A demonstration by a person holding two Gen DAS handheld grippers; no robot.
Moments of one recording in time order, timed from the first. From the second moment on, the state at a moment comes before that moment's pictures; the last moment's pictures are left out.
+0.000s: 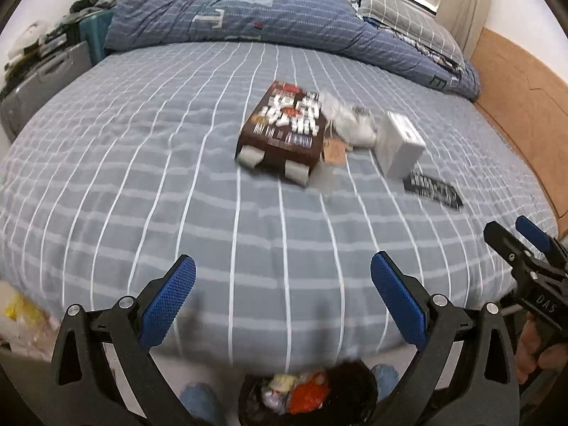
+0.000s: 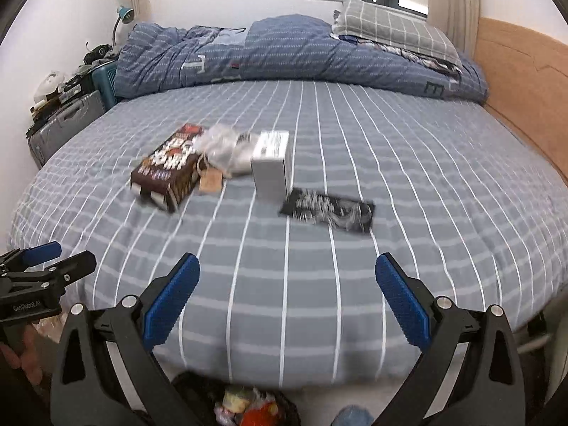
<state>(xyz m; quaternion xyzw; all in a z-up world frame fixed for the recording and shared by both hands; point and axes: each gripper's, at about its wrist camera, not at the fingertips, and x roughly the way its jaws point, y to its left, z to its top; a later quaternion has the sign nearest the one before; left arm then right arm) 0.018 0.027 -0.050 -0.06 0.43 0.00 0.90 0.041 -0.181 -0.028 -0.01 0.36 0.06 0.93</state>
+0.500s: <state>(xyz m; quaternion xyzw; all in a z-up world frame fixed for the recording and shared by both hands) 0.138 0.008 -0.063 0.01 0.44 -0.01 0.90 0.154 -0.162 -0.040 0.00 0.36 0.07 0.93</state>
